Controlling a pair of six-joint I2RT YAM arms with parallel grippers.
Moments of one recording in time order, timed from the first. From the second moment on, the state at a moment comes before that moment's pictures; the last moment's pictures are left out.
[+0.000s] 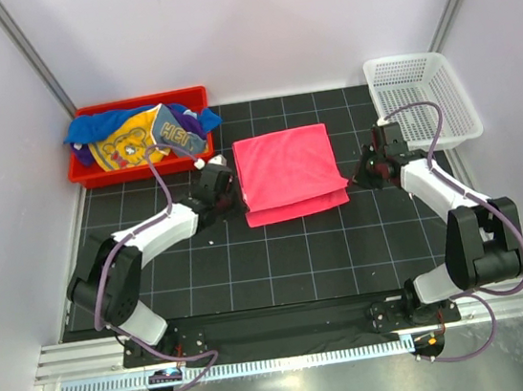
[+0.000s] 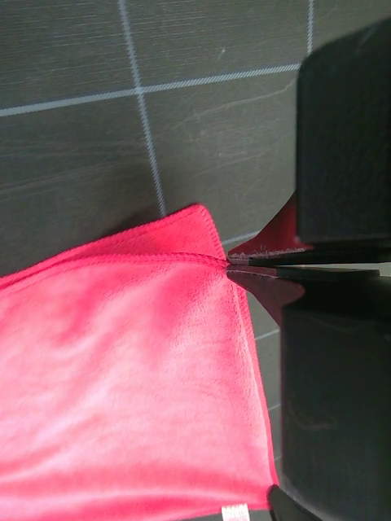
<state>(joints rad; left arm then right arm) -0.58 1.59 0.93 -0.16 -0.02 -0.75 0.09 1.44 0.93 -0.39 -0.13 0.59</state>
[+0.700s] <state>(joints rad) -0.60 1.60 0.91 -0.17 -0.04 -0.76 0.09 1.44 0.82 -0.40 -0.12 0.56</state>
